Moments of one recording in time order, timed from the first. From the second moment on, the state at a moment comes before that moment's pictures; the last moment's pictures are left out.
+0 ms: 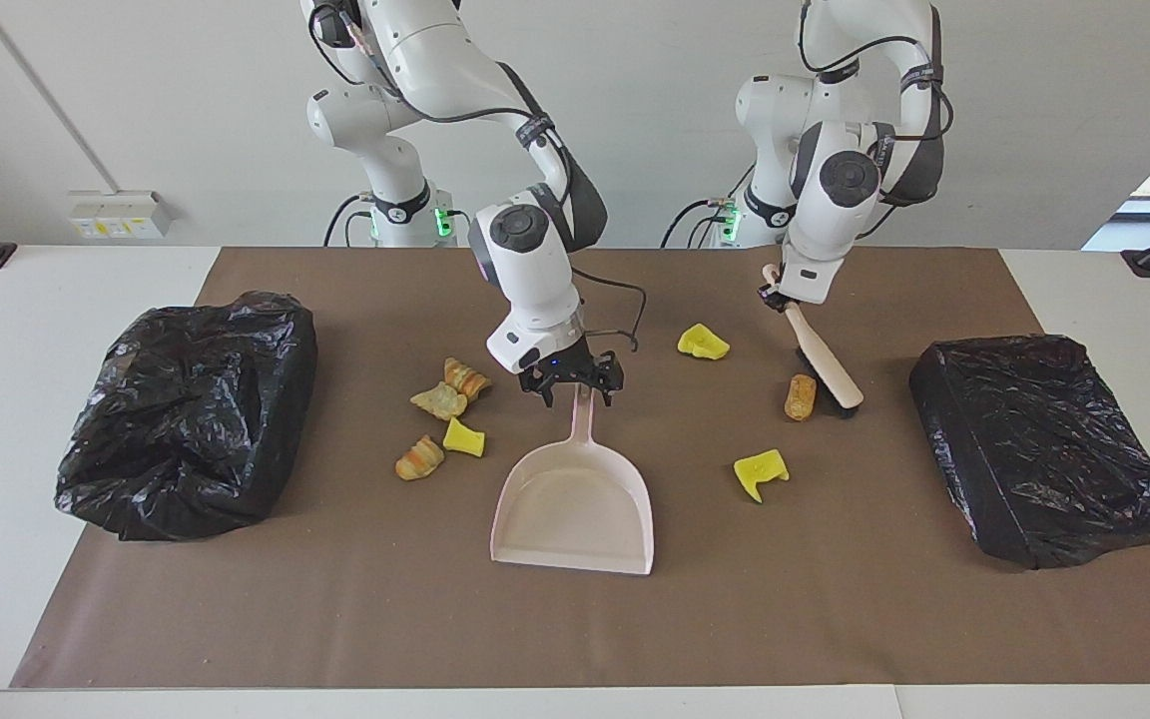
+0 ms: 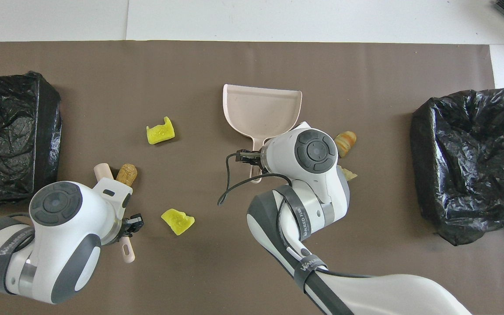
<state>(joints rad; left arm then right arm) -0.34 -0.22 -0.01 -2.45 0.02 2.02 -0.71 0.59 0.35 -0.06 -1.86 0.22 2.40 0.51</state>
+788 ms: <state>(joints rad) -0.45 -0.11 -0.02 -2.33 -0.10 2.13 -0.75 0.56 0.32 -0.07 -1.82 0.22 2.30 0.14</state>
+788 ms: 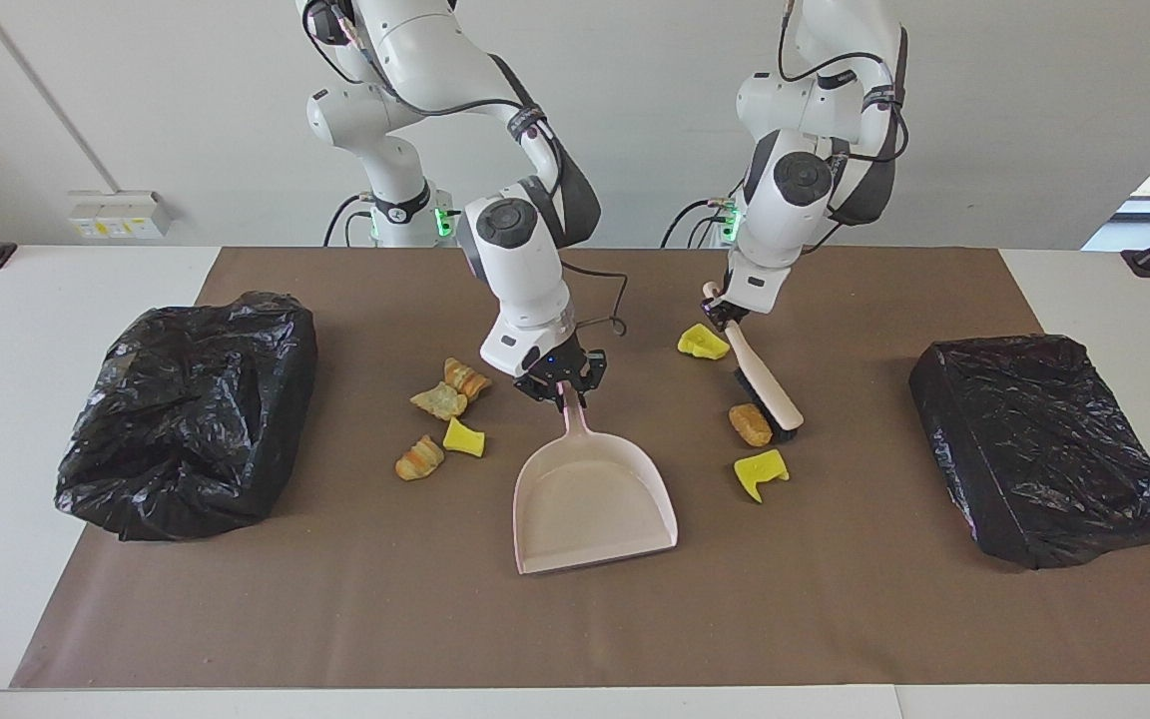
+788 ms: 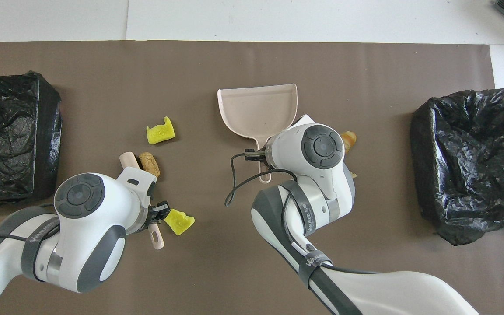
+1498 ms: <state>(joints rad) -0.50 -0.20 -0.02 -2.29 -0.12 1.85 -0.86 0.45 0.23 -0.07 -1.88 0.18 2.10 -0.71</state>
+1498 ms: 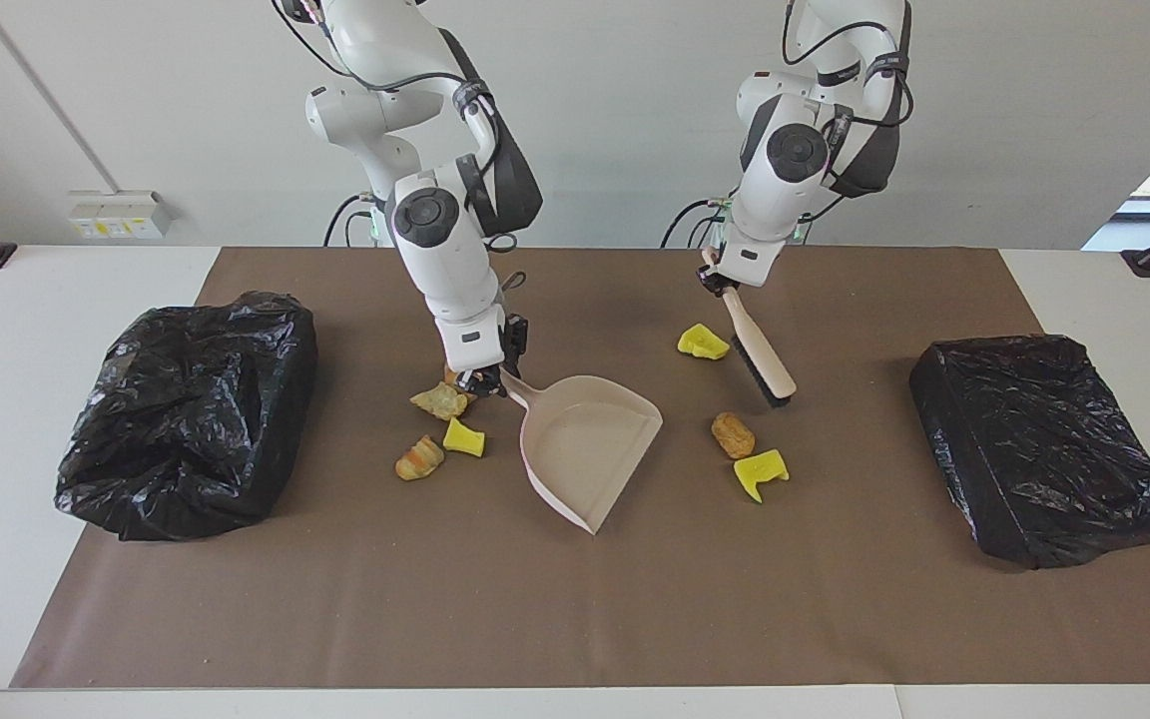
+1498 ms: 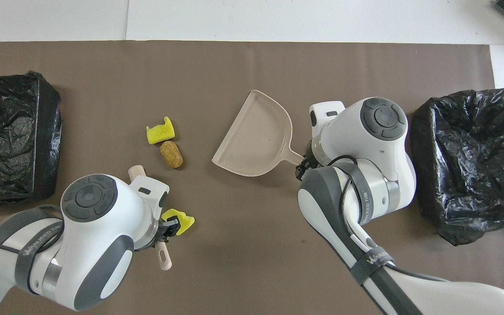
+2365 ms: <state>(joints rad) -0.76 -0.14 -0.02 -2.41 -0.32 2.21 -1.66 0.53 0.24 -0.07 -1.90 0.12 2.00 -0.79</state>
